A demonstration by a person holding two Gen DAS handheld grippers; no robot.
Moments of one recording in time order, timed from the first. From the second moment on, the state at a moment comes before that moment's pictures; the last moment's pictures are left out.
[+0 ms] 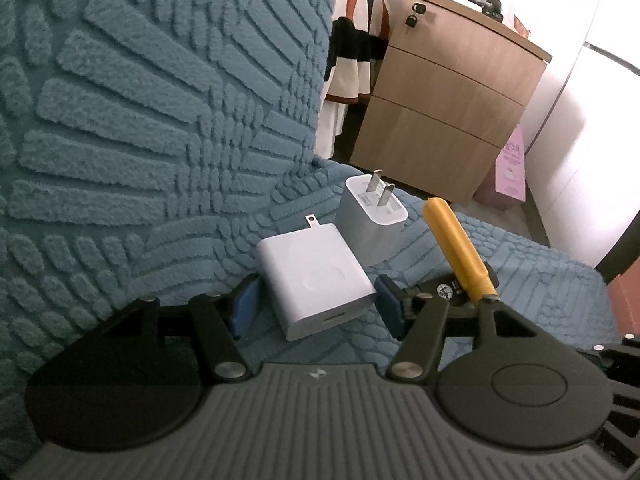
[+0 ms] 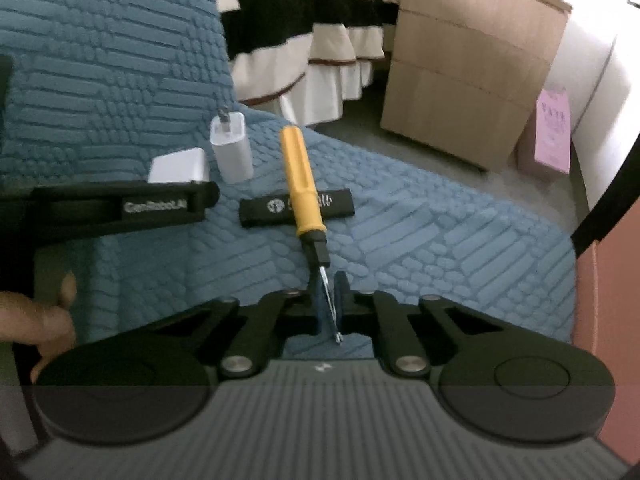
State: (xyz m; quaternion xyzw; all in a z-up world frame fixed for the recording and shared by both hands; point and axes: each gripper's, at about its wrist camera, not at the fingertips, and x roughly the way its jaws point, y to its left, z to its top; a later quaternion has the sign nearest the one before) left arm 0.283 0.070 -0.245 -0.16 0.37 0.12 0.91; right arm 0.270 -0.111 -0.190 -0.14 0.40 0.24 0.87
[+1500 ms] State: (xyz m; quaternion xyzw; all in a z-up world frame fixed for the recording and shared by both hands) left arm 0.219 0.014 -0.222 -0.15 0.43 -0.02 0.89; right arm 0.196 -0.154 -0.166 -0.17 0.40 0.20 0.88
